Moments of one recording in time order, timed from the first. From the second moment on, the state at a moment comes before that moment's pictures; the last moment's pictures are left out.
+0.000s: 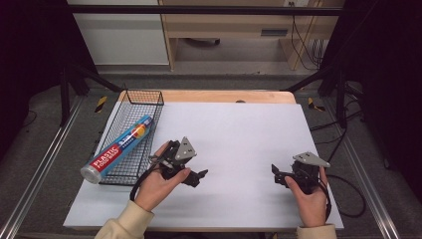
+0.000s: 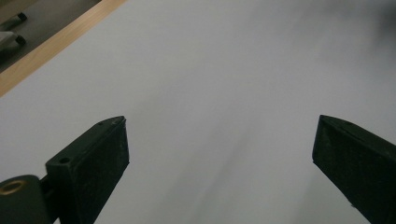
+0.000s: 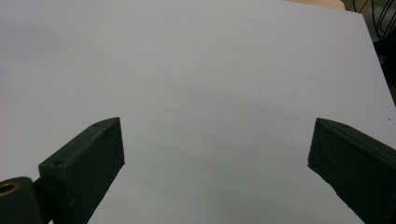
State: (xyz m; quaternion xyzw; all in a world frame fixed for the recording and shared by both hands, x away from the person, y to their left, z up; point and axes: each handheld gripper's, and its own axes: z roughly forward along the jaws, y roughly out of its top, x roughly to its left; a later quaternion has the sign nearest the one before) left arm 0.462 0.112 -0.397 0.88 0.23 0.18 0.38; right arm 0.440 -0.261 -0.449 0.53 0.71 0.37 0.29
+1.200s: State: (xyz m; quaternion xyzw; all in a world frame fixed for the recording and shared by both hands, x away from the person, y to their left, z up) left arm 0.476 0.140 -0.463 0.86 0.25 0.13 0.43; right arm 0.438 -0.259 -0.454 0.52 0.72 0.36 0.29
